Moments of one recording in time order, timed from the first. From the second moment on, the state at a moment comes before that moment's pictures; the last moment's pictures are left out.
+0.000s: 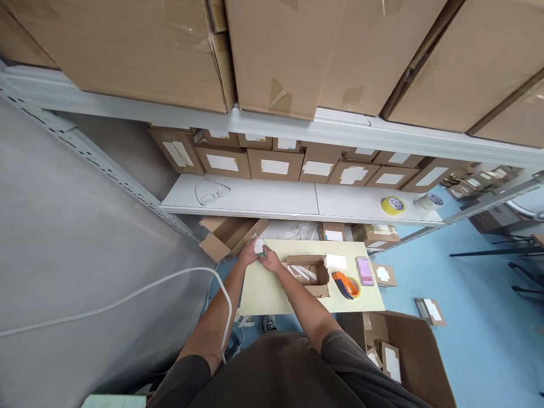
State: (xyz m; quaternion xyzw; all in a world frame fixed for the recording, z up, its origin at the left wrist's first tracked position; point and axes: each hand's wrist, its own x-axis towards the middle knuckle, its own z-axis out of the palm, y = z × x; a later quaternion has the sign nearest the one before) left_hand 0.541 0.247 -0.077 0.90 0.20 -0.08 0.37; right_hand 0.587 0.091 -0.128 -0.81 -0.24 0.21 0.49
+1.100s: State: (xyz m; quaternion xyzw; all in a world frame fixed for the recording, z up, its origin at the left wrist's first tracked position) left_hand 0.509 0.086 -0.038 0.81 0.16 -0.08 0.55; right_hand 0.598 -0.180 -0.073 -0.88 -0.15 0.12 0.43
